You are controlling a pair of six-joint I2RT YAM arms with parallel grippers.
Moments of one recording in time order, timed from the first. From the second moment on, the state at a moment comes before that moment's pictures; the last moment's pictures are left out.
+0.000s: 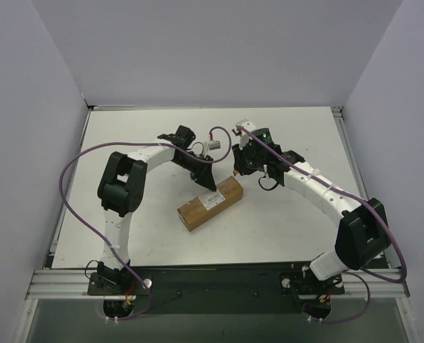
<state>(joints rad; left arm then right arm) -0.44 2.15 1.57 -0.70 1.04 0.32 0.55 1.50 1.14 -0.33 -0.05 0.00</state>
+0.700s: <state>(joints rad) -0.44 2.15 1.57 -0.70 1.04 0.30 0.55 1.54 1.12 -0.35 -0.05 0.00</state>
